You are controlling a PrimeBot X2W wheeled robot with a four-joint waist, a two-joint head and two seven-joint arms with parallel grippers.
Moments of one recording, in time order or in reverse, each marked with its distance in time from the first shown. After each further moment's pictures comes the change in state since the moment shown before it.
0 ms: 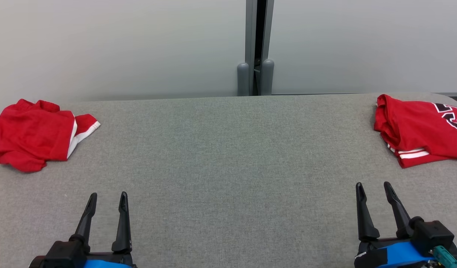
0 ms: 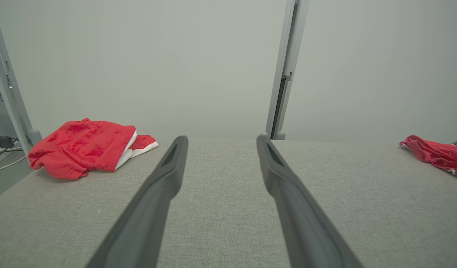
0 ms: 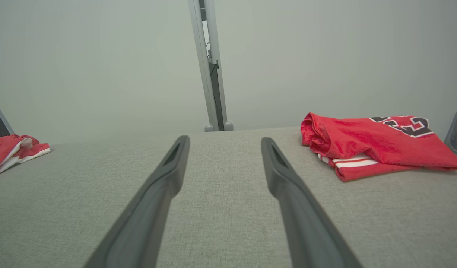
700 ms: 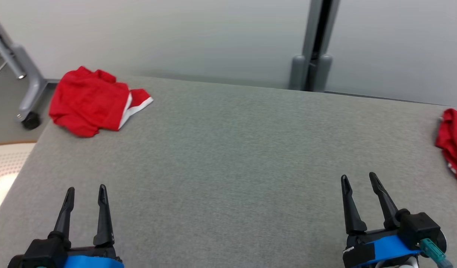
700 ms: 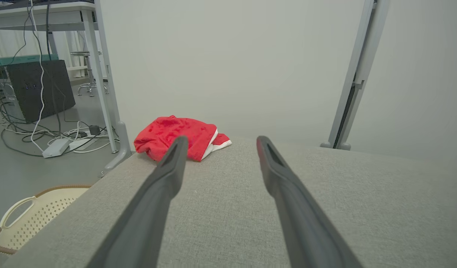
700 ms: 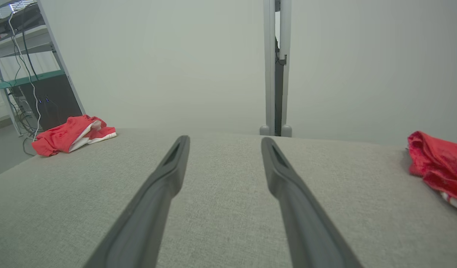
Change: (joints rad) left arm -0.012 0.000 0.075 -0.027 0.016 0.007 0.000; right arm -0.030 0.003 0.063 -0.013 -0.022 0.000 0.000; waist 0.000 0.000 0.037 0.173
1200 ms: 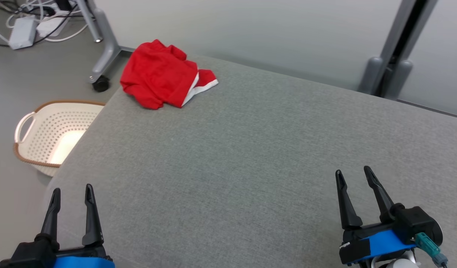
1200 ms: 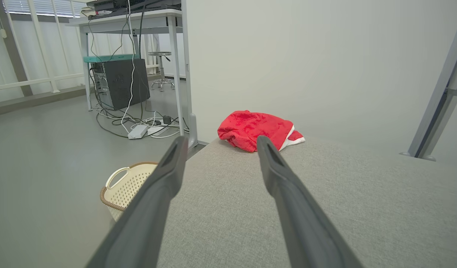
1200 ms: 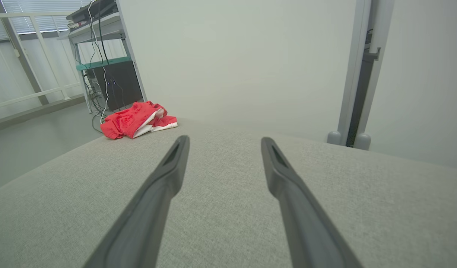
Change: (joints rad) left arm 0.008 0.000 0.041 -0.022 -0.002 0.016 0.000; right arm -0.028 -0.011 0.025 0.001 -0.012 0.000 0.000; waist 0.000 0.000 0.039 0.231
